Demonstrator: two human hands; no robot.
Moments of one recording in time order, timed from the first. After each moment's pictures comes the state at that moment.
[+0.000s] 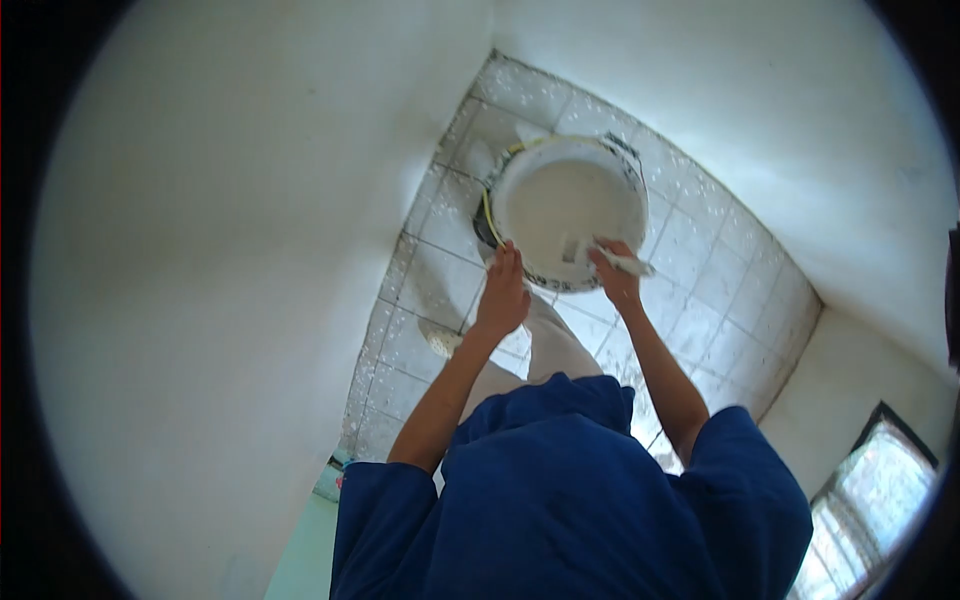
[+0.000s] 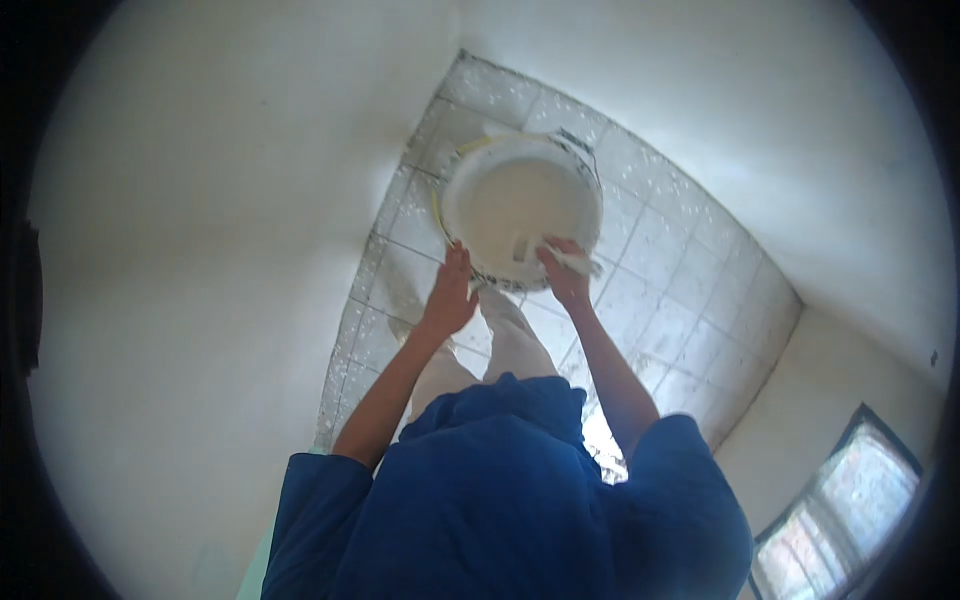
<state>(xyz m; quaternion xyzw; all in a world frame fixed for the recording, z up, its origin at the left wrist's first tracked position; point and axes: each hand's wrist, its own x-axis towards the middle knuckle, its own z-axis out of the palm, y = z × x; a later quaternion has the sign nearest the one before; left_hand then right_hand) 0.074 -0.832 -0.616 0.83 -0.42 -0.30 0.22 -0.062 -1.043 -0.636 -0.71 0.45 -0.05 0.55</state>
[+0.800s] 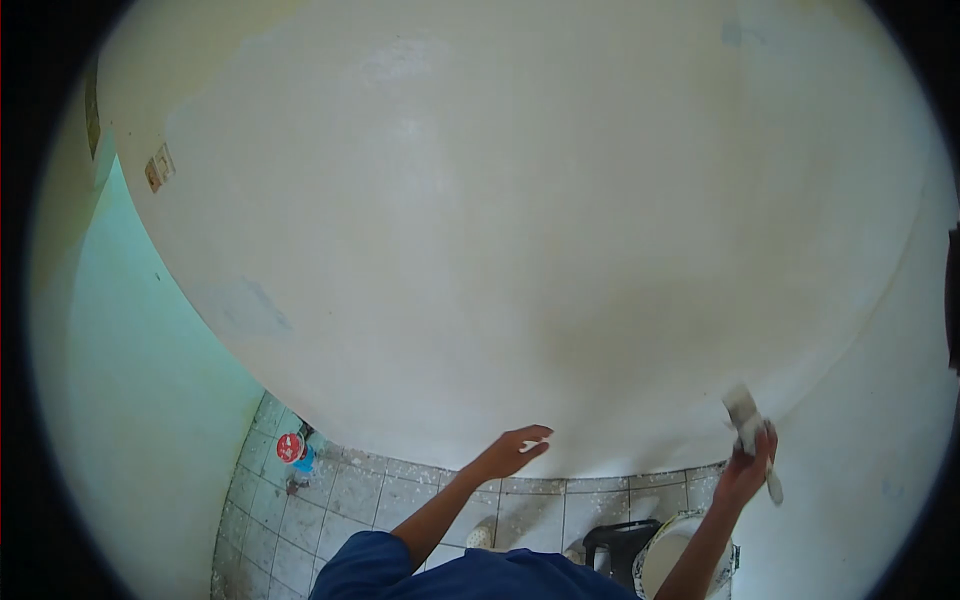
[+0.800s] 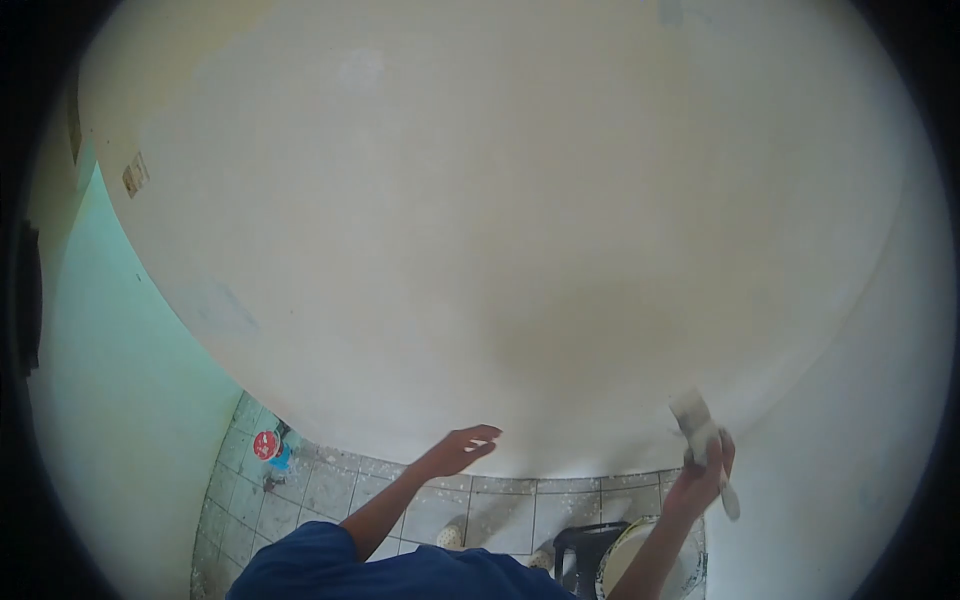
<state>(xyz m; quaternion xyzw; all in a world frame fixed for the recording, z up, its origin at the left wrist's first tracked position) 0.109 -0.521 -0.332 0.86 -0.03 -0.04 0.51 0.185 -0.905 -0.278 -0.41 0.01 -0.23 0.88</state>
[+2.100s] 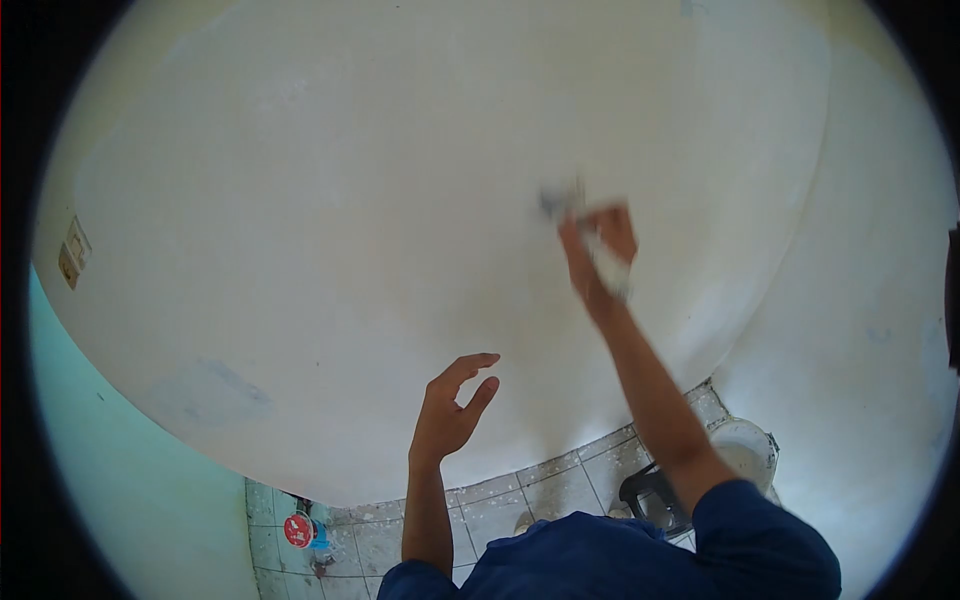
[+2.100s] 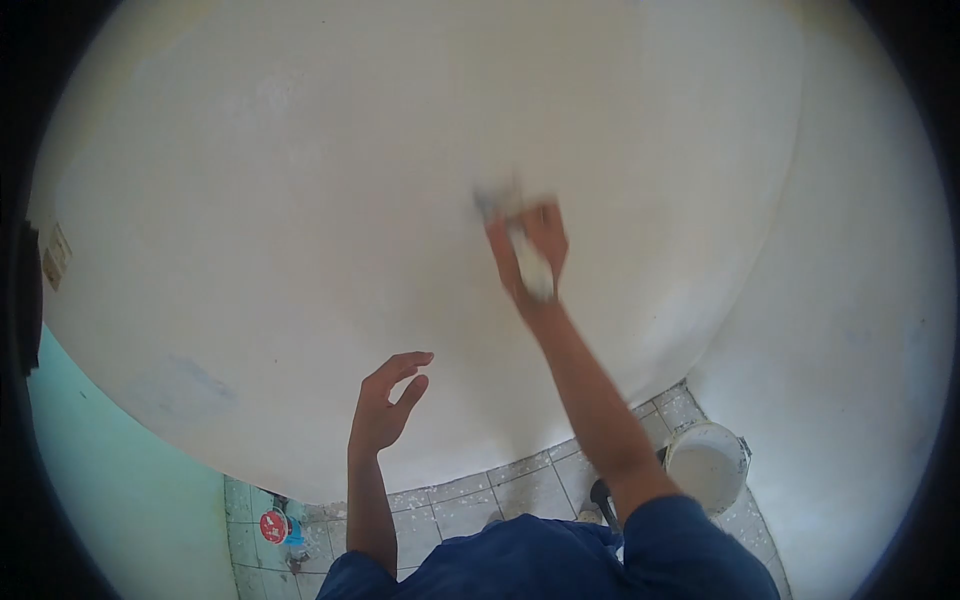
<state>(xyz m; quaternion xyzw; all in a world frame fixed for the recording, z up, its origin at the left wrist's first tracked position) 0.080 -0.387 -0.177 0.83 -0.14 0.18 0.50 0.242 -0.579 -0.114 -0.63 -0.20 -0.57 0.48</state>
